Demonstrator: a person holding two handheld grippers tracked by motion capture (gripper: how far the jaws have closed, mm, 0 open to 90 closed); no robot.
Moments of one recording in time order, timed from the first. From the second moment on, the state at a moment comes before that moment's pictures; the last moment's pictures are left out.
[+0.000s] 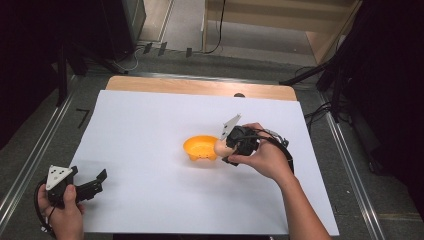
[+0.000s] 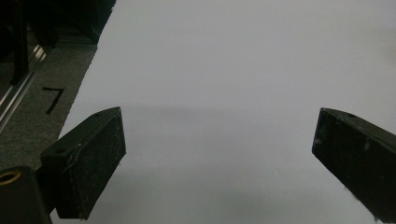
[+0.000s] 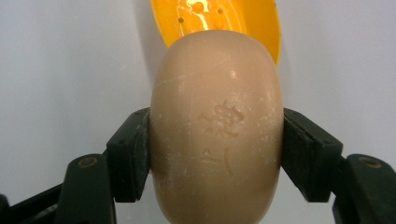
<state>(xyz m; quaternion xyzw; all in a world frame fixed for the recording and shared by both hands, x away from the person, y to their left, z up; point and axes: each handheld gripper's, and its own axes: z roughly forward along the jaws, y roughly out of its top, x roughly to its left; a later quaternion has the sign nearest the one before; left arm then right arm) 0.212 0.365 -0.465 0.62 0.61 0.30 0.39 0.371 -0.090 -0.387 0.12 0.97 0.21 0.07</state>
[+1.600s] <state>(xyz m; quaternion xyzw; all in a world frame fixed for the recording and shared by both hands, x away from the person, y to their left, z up) 0.213 0.366 -0.465 0.62 0.61 0.29 0.39 0.400 -0.020 -0.390 0.00 0.98 0.19 0.05</state>
